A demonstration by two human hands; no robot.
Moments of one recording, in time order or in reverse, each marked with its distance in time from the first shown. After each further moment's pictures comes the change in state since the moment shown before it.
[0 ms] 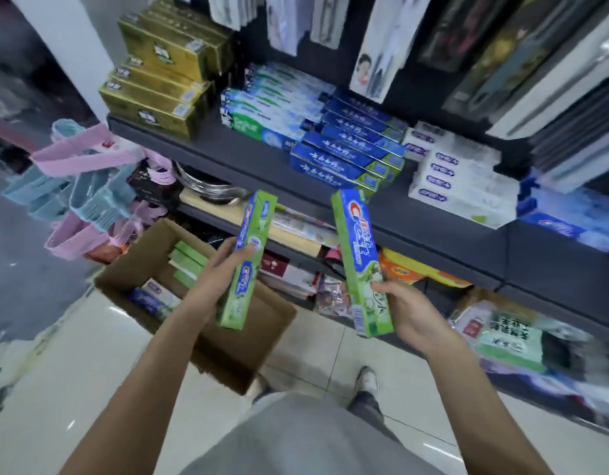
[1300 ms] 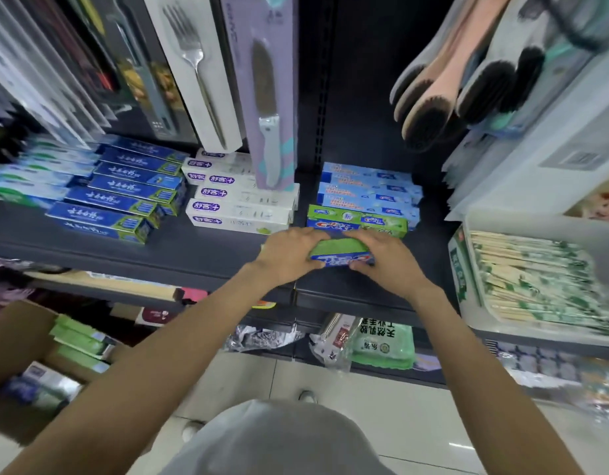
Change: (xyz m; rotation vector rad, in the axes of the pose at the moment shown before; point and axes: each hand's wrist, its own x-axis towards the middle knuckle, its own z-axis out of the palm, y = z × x) left_hand 0.016 0.026 0.516 1.509 -0.347 0.897; right_hand -0.044 -0.134 -0.424 -1.526 0.372 -0.755
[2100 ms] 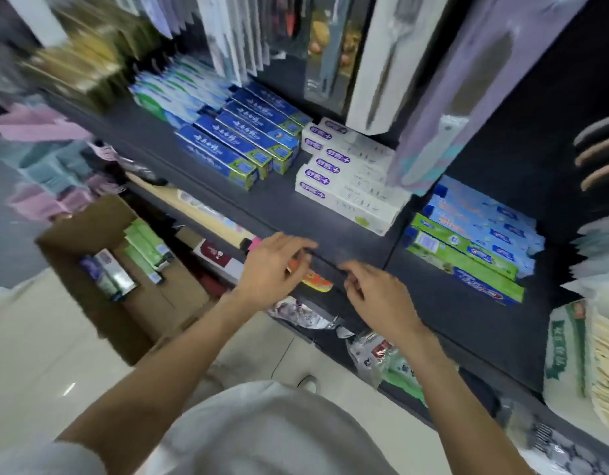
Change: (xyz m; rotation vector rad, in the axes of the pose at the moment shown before) left_hand -0.150 -0.091 0.034 -0.282 0.674 -0.251; right_hand 0.019 -0.153 0.053 -0.036 -0.184 -0.129
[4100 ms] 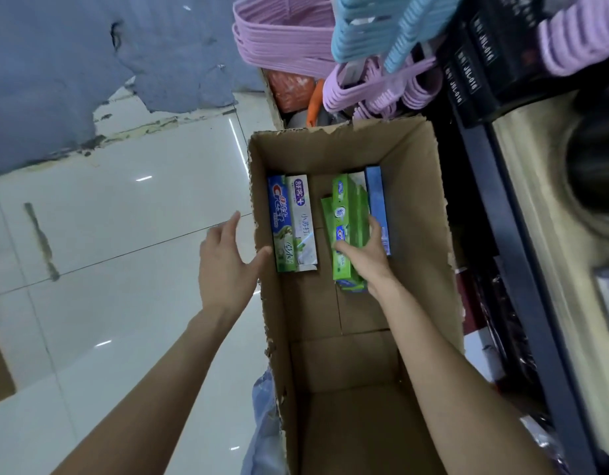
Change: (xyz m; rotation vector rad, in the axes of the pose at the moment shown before) left_hand -0.275 -0.623 -0.143 -0.014 0.164 -1.579; right_hand 0.415 -0.380 0.614 0.635 -0.678 0.402
